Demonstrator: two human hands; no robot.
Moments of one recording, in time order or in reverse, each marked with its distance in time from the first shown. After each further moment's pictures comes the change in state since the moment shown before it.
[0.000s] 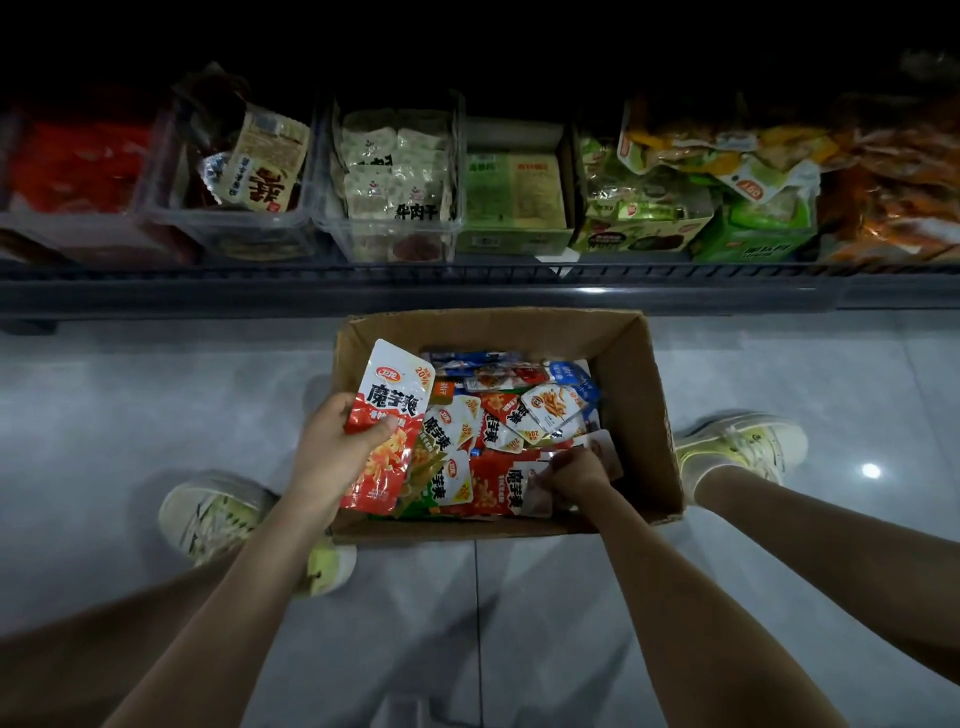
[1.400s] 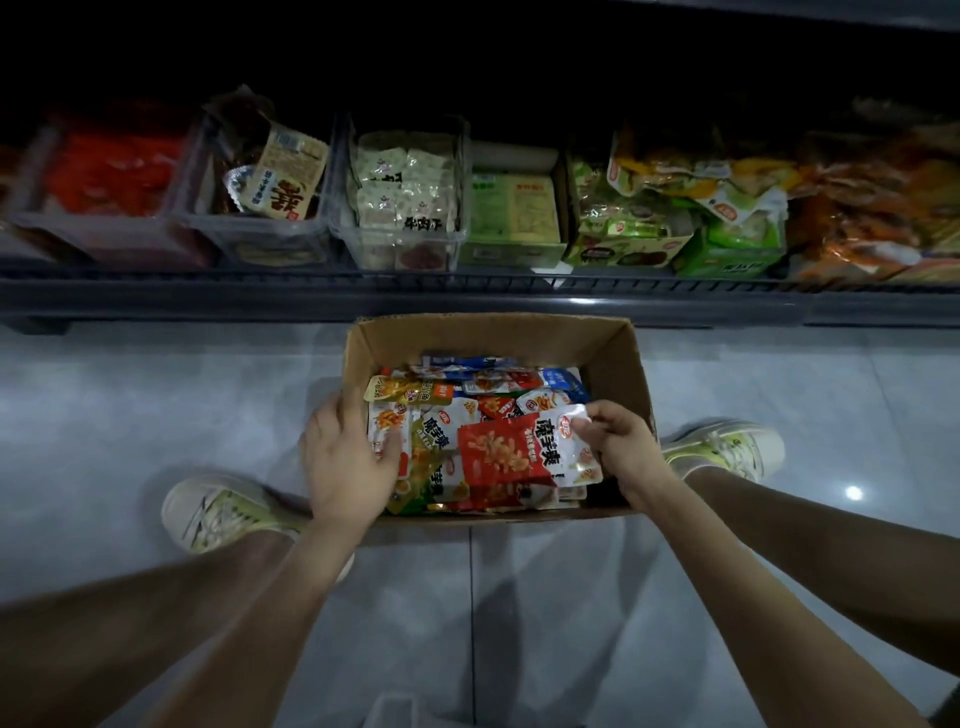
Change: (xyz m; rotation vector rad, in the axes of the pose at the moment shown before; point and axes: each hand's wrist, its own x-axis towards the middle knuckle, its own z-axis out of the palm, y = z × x) left_hand -0.004 -0.045 0.006 0.828 0.329 0.496; right_hand -0.088 -0.021 -0.059 0.637 0.008 -0.375
